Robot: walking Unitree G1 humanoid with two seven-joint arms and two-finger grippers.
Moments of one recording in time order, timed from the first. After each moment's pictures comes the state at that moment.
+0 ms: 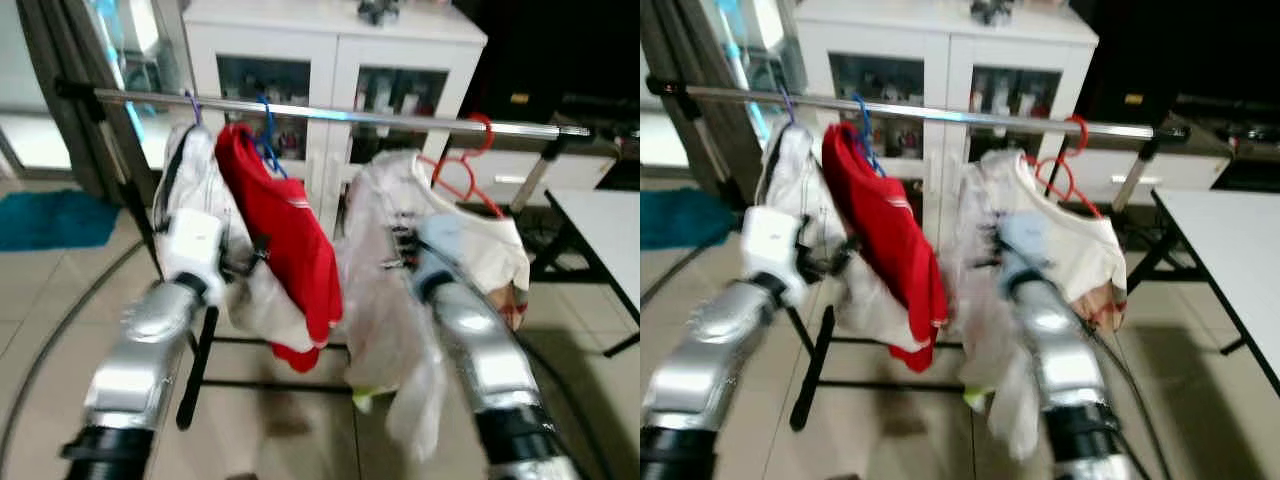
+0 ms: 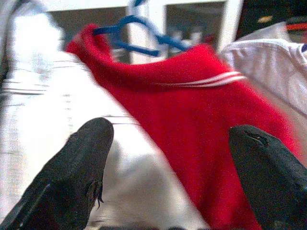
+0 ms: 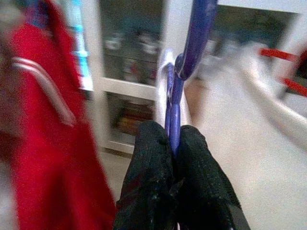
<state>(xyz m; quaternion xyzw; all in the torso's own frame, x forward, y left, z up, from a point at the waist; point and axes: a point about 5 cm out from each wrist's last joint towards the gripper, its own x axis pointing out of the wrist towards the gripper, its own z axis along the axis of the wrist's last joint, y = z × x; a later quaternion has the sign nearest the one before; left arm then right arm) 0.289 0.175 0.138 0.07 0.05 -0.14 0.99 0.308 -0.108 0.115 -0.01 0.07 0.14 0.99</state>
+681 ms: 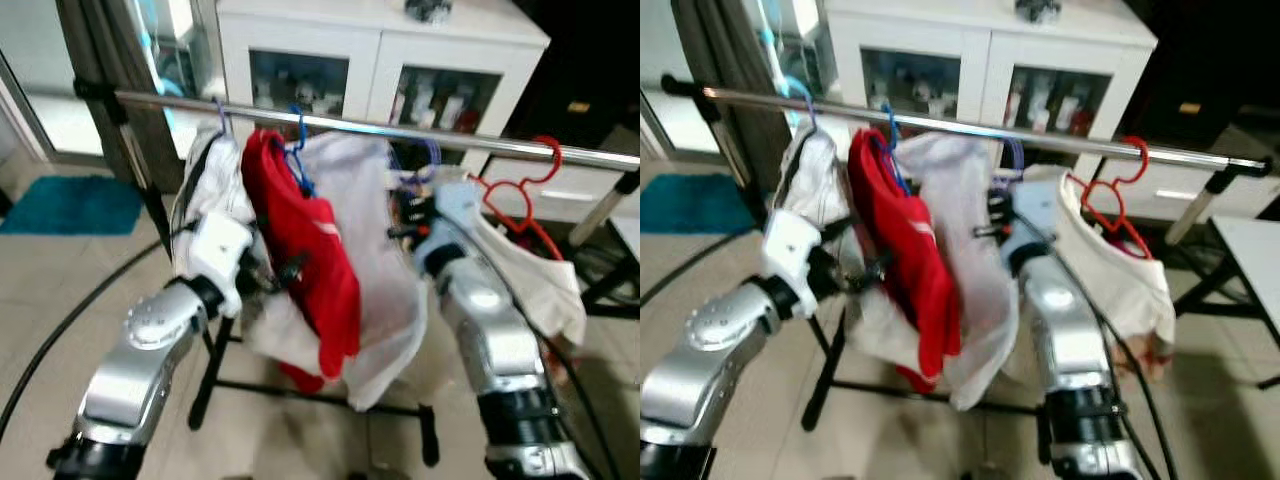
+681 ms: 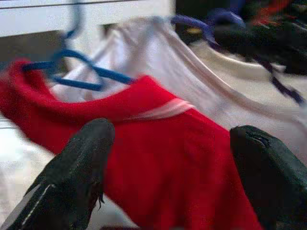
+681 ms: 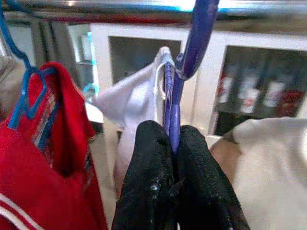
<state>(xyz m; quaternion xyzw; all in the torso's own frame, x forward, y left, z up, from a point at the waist) 0.265 0.145 0.155 0.09 0.02 -0.35 0.93 0.320 -0.119 0.152 0.03 0.00 0.12 0.99</state>
